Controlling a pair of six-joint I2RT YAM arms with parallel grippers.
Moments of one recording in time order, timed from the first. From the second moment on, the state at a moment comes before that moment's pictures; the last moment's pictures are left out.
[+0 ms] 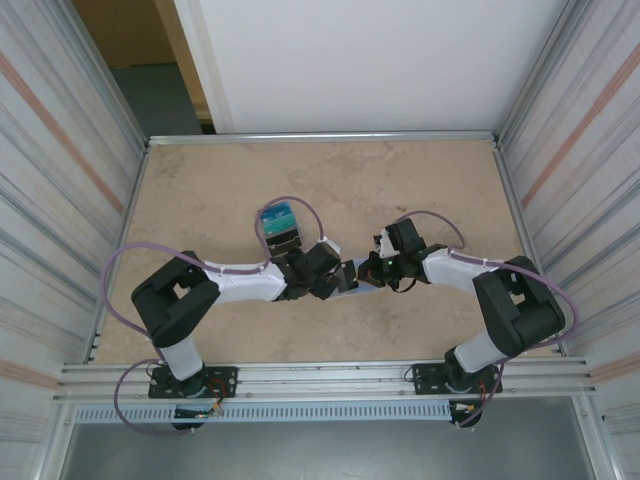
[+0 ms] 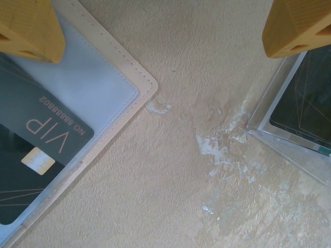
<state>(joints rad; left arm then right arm) -0.96 1.74 0.91 -0.18 -0.42 -0.13 0.45 1.52 0.66 -0.17 -0.53 0.72</state>
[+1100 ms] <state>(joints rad) -0.97 1.76 0.94 -0.20 -0.46 -0.11 0.41 1.60 0.60 0.12 -0.69 0.77</state>
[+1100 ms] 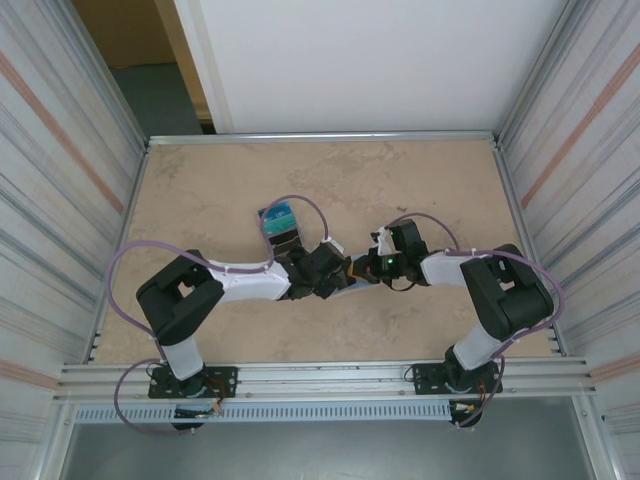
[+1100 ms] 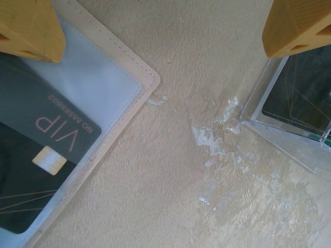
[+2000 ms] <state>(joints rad) -0.93 1.35 0.84 -0.21 -0.42 -0.05 0.54 1.10 0.65 -0.34 -0.36 0.47</state>
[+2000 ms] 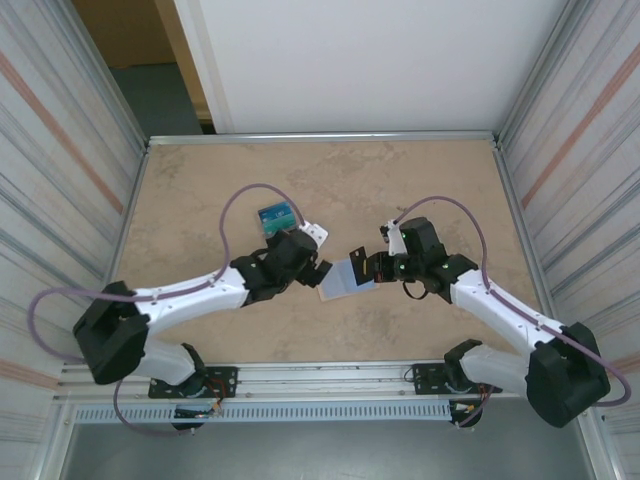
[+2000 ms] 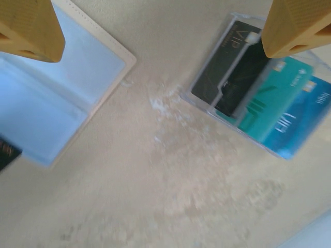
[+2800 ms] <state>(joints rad) -0.57 1.12 0.94 -0.39 0.41 0.51 0.68 1.26 0.97 -0.47 -0.39 0.05</state>
